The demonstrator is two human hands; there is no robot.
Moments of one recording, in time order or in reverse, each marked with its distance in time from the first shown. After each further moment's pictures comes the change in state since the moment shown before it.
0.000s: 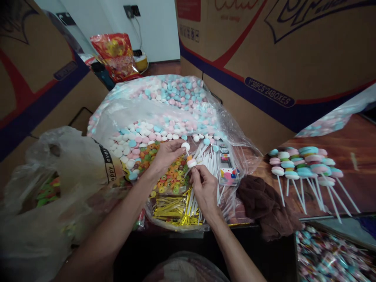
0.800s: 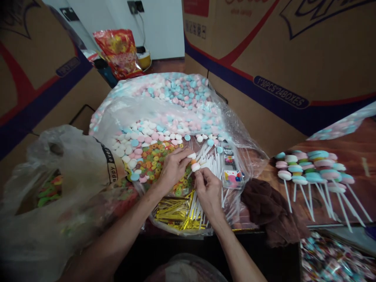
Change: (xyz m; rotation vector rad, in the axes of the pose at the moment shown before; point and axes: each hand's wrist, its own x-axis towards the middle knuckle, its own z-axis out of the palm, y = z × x) left_hand -0.032 -0.001 0.005 0.660 -0.017 0.265; right_hand 0.003 0.002 -0.001 -0.028 -0.029 0.049
